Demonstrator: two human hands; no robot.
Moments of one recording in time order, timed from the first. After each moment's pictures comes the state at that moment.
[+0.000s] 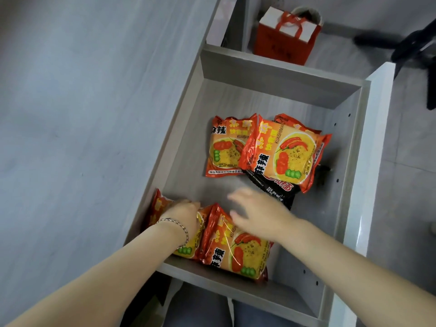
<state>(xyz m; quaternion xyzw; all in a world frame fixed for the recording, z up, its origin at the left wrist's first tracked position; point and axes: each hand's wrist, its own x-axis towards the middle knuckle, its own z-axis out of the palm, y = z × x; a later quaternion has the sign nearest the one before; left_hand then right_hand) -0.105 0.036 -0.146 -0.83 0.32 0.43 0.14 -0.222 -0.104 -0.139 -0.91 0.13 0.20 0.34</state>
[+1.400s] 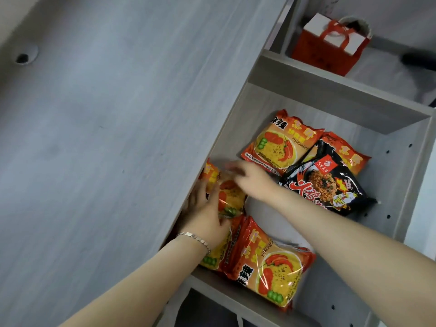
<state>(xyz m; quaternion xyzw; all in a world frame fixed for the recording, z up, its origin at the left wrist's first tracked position) -0.094 0.061 -0.159 -0.91 0.24 0.32 -0.07 -0.097 -0.094 -0.186 -0.79 0.21 0.16 0.55</state>
